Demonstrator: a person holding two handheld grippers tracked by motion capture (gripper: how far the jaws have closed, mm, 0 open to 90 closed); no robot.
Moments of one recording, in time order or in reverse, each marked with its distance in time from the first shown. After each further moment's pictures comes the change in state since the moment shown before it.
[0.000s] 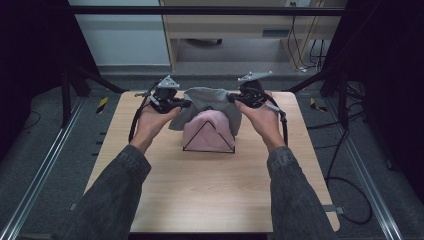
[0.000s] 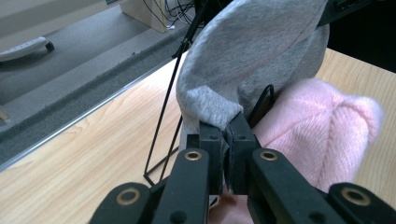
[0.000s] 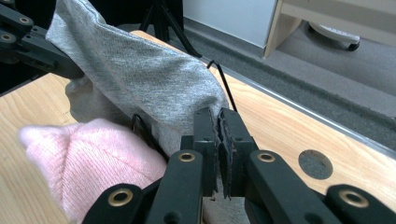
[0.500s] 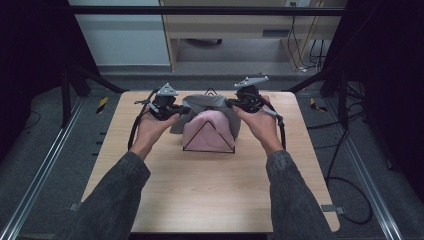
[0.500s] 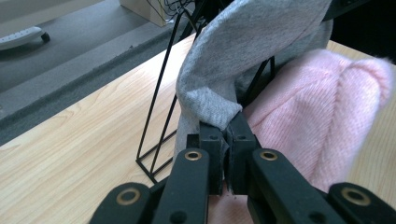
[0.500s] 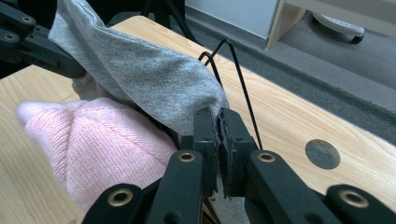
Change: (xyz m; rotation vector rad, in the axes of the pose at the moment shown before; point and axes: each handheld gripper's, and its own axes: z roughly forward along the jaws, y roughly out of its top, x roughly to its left) left arm -0.002 -0.021 0.004 0.007 -0.003 -0.021; right arm 0.009 -0.010 0.005 0.033 0.000 -0.022
